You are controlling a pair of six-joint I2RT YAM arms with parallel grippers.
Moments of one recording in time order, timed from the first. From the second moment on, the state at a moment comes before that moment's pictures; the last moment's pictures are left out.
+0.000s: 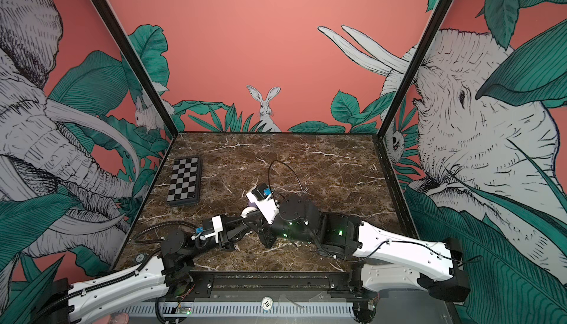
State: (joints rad) left arm -1.03 0.63 0.14 0.83 0.25 0.04; right arm 1.32 1.09 1.13 -0.39 0.05 0.34
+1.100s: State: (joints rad) left arm -1.03 0.61 0.13 0.80 0.24 0.05; right arm 1.32 1.06 1.09 -0.37 0.12 0.37
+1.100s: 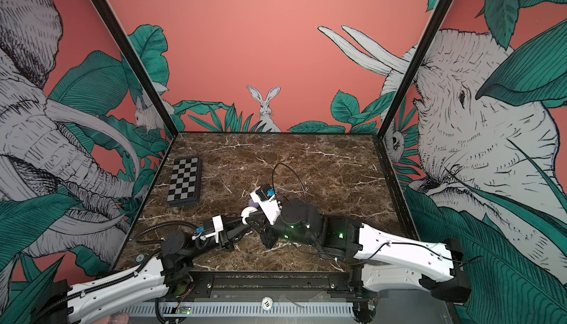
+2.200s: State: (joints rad) left arm -1.03 0.59 0.13 0.76 0.25 0.08; right arm 1.33 1.09 1.13 -0.46 0.19 0.41
